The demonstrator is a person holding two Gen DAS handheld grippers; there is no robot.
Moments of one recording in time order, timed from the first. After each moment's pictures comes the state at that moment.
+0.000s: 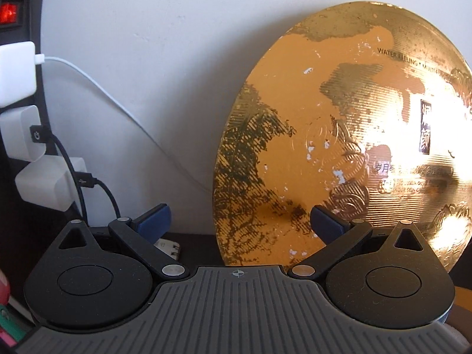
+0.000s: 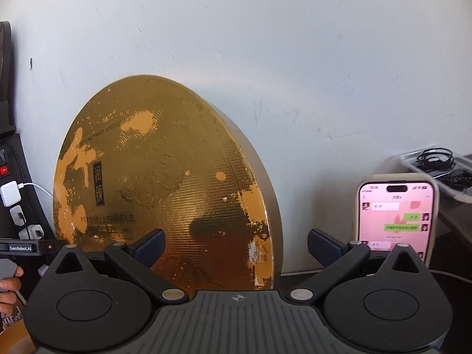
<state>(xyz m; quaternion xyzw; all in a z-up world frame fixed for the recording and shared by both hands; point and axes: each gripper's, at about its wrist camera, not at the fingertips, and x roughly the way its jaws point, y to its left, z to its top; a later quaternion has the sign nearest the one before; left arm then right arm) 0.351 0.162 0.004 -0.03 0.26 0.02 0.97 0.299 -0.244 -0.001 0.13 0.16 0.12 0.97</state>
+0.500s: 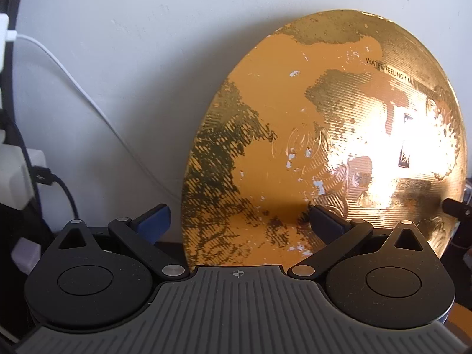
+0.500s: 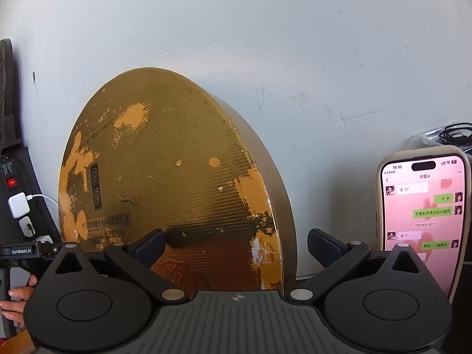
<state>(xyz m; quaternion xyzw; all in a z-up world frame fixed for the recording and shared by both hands) 0.363 0.178 -0.012 -0.09 0.24 -0.06 0.96 0.320 -0.253 -0.021 0.17 0.14 0.16 0.96</state>
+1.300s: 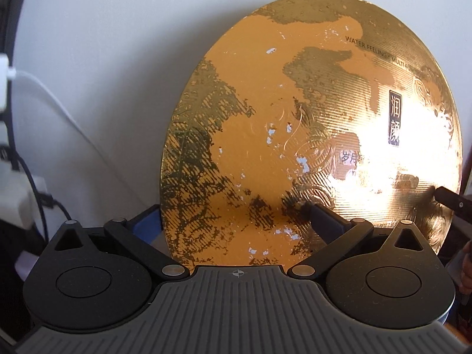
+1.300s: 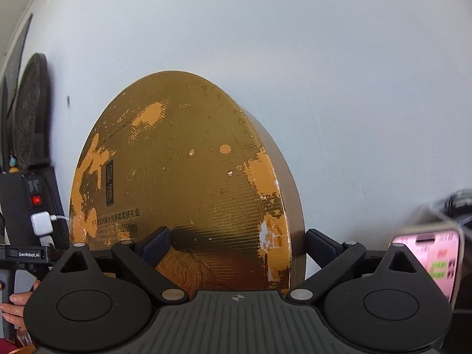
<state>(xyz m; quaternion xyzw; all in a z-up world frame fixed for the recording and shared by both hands) 0.331 0.176 0.019 -0.09 0.18 -0.08 0.98 0.279 -0.242 0.032 0.14 0.03 0.18 0.97</state>
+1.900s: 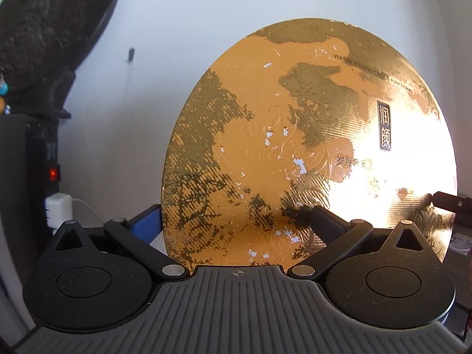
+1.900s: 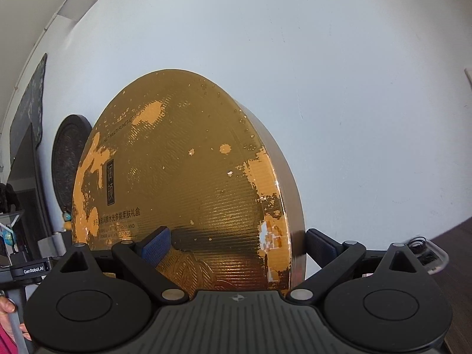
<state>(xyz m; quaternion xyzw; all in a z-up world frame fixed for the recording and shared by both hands) 0.148 0.143 0.128 -0.05 0.06 -0.09 0.99 0.097 -0.249 0.140 0.17 0.01 0.17 0.97</state>
